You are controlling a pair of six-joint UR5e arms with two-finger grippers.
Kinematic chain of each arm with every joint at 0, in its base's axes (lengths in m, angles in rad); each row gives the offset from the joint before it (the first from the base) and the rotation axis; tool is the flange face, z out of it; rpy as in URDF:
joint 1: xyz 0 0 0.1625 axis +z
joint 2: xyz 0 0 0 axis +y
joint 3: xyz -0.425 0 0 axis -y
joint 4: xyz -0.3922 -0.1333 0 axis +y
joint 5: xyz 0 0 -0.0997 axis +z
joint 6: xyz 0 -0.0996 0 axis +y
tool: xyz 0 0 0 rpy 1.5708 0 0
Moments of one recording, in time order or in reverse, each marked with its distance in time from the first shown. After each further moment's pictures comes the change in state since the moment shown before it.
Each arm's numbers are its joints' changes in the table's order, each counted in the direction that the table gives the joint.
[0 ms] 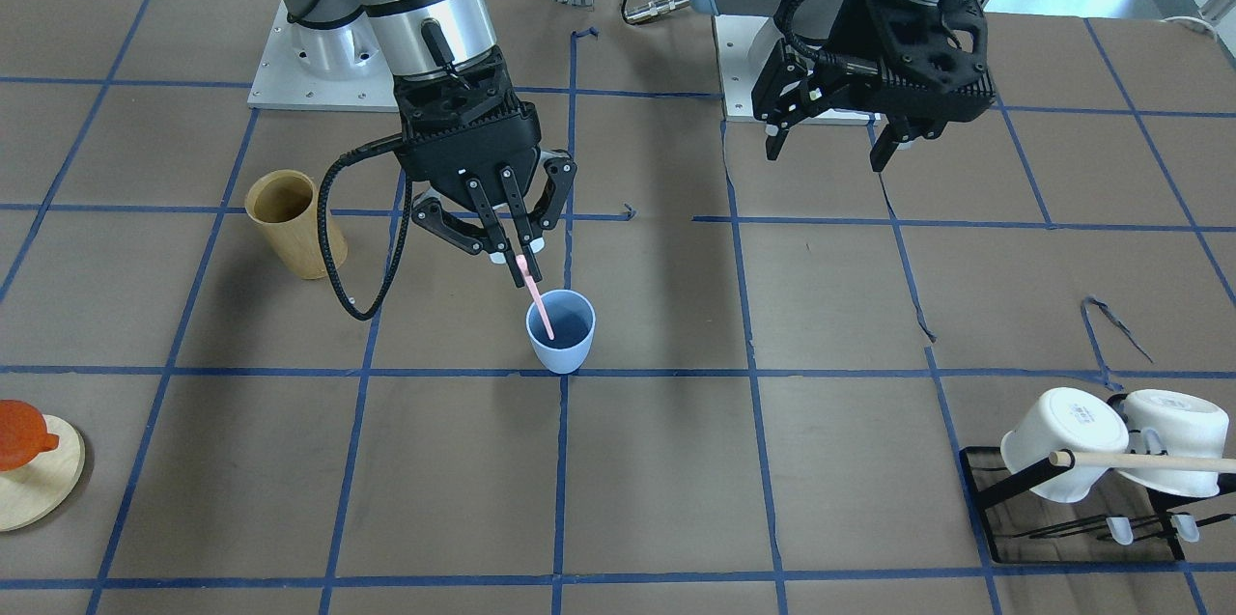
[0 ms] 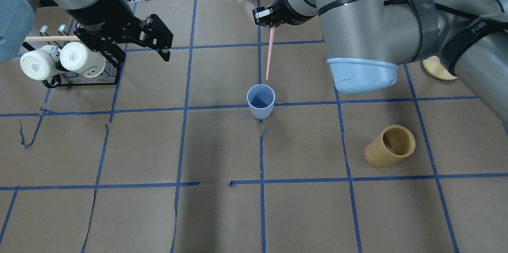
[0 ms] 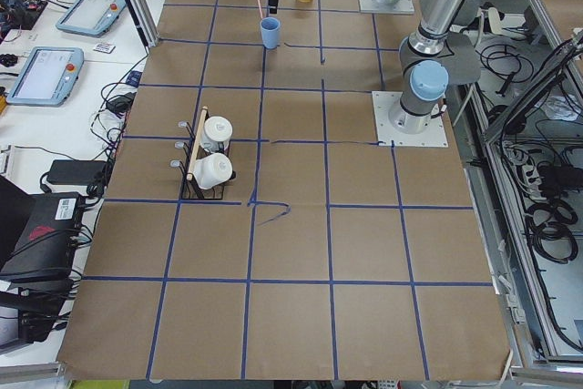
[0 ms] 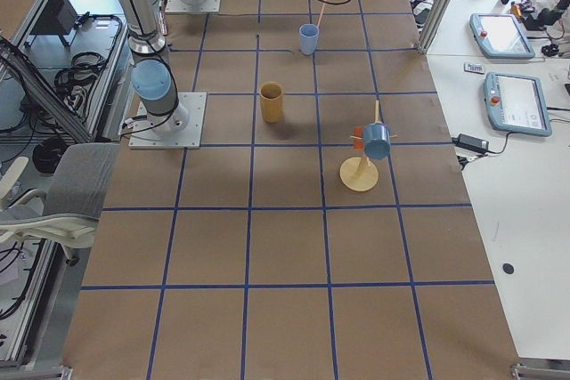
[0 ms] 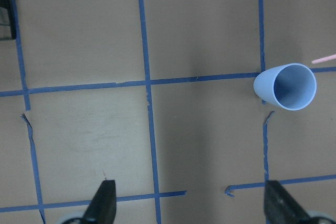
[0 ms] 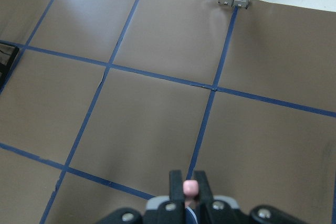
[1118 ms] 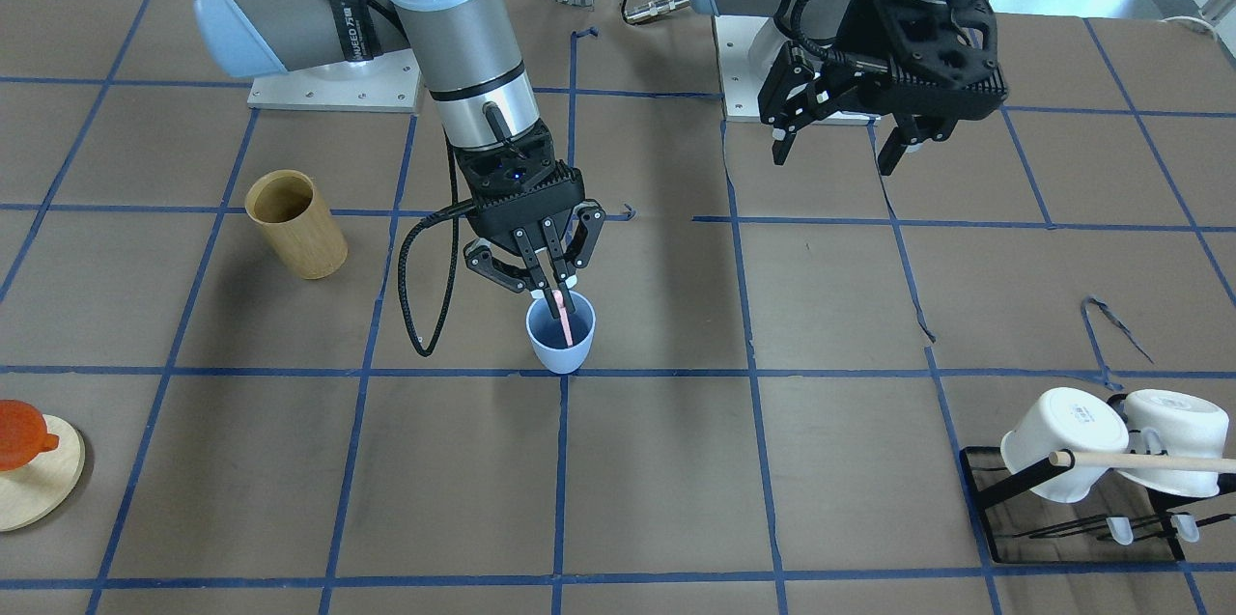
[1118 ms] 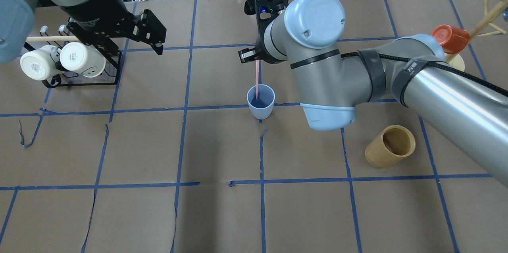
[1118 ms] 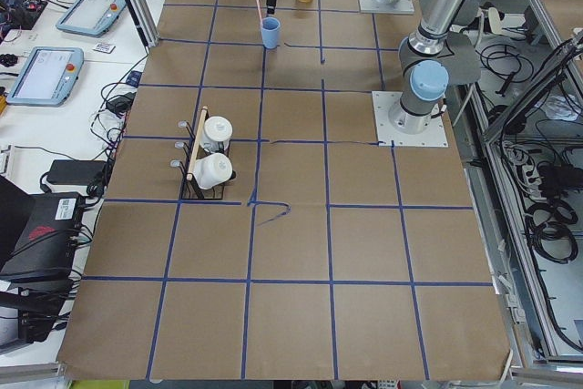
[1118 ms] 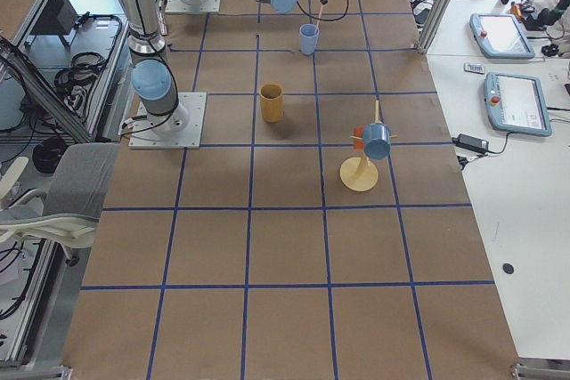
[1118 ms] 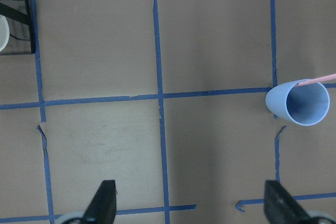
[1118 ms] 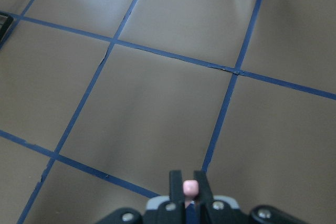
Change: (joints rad) left arm 0.005 -0.002 -0.004 -0.024 -0.004 0.001; right arm 0.044 -0.071 0.148 0.235 0.013 0.017
